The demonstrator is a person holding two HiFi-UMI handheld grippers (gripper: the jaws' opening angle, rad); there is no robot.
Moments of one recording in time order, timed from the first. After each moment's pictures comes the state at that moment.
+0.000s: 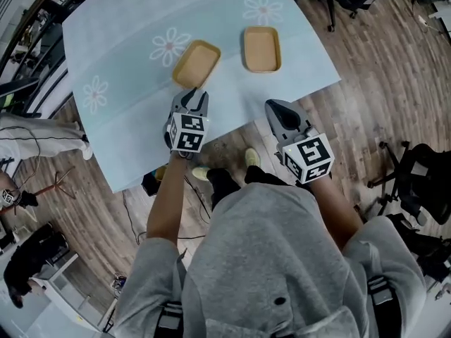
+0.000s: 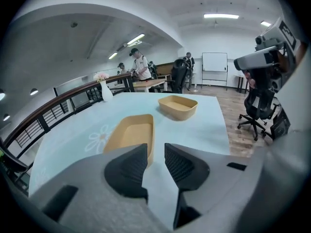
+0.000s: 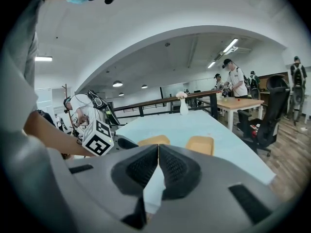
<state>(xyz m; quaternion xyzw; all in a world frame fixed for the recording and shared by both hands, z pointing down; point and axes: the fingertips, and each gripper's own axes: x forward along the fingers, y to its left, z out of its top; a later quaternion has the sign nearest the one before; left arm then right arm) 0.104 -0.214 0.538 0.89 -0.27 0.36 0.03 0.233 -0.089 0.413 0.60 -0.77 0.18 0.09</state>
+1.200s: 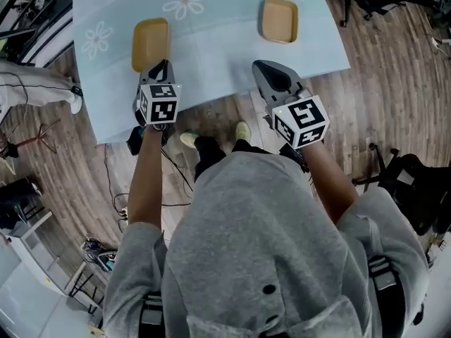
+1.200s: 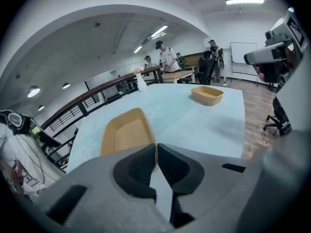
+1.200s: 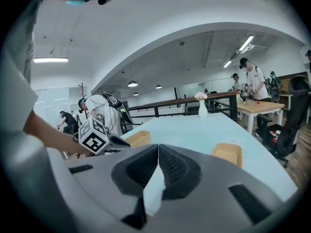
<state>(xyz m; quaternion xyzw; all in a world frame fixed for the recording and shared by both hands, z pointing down) -0.014 -0.207 0.507 0.82 -0.43 0.39 0.04 0.192 -0.101 0.395 0.53 -0.83 0.16 0.09</state>
